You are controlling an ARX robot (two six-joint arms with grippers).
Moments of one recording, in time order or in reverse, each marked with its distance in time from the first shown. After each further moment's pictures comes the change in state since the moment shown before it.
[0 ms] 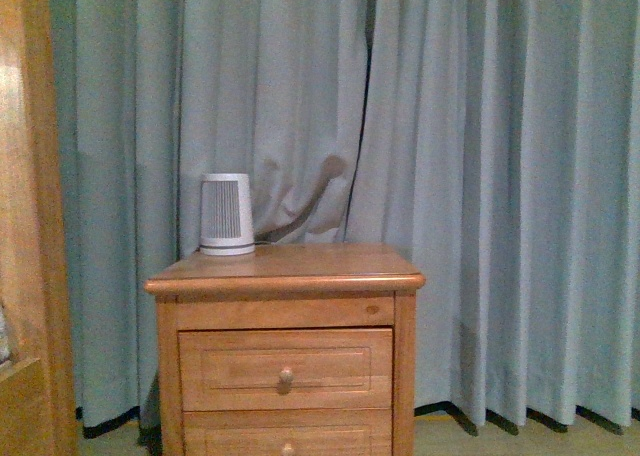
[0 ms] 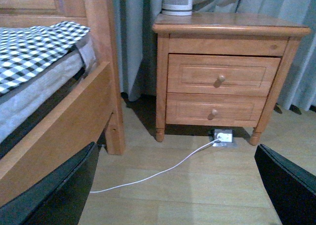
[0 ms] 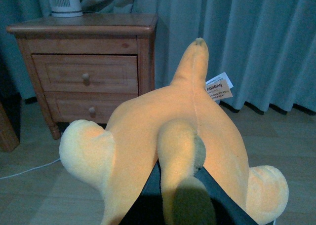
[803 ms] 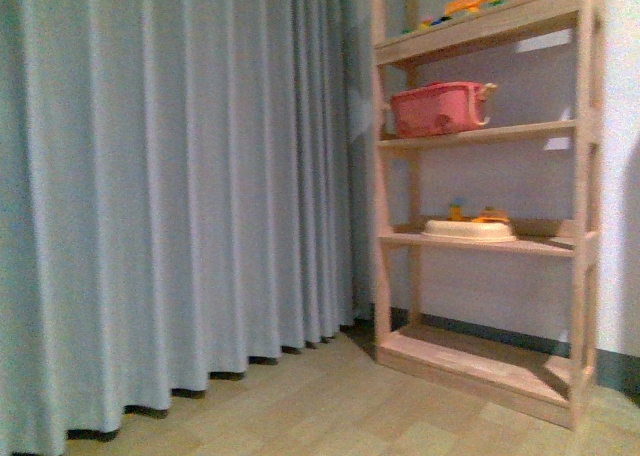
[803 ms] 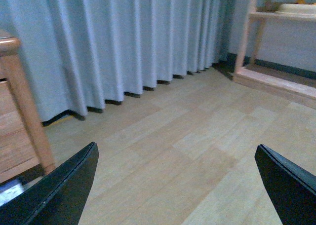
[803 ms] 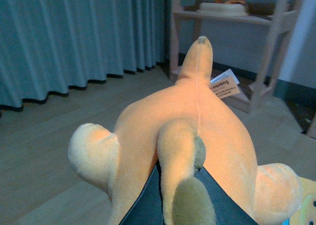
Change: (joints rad) left arm -0.001 0.000 0.000 0.001 0.005 0.000; right arm 0.000 0.000 0.000 -0.001 0.010 0.000
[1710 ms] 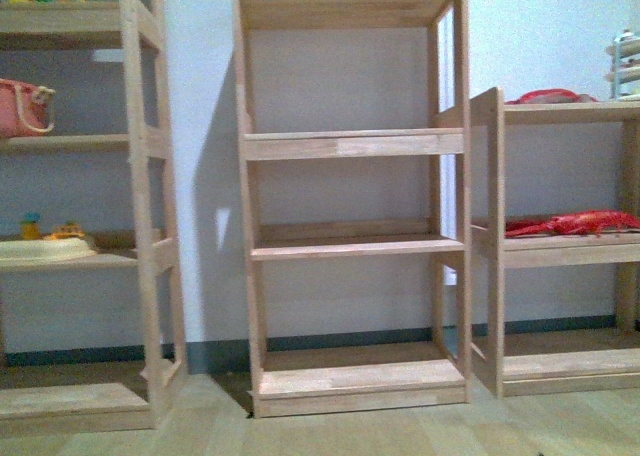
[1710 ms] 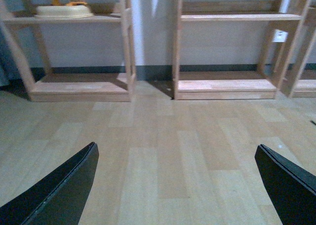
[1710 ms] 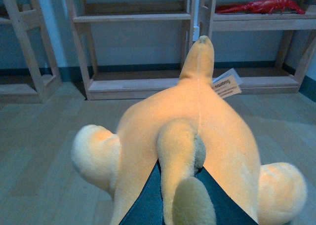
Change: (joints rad) left arm -0.001 0.000 0.000 0.000 0.004 0.000; right arm -0.001 -0.001 0.000 0.000 0.008 0.000
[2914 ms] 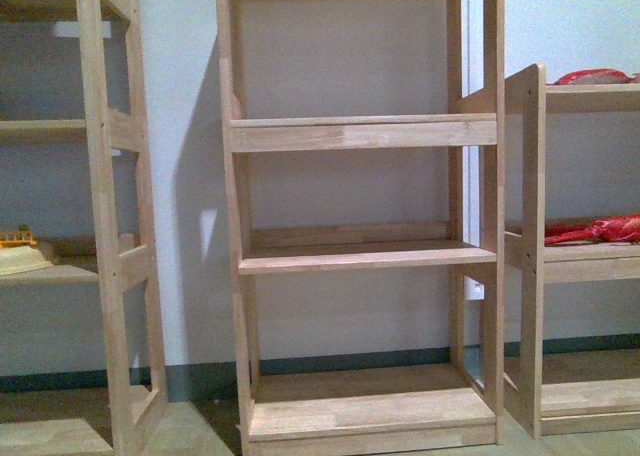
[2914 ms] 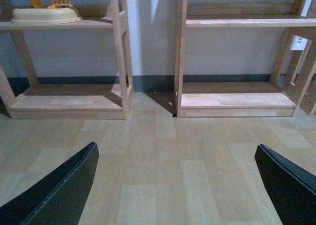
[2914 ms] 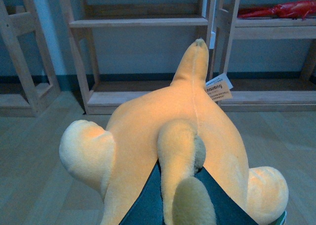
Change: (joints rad) left arm 0.000 0.000 0.000 0.000 -0.002 0.000; right arm 0.002 0.000 0.000 0.000 -0.006 0.000
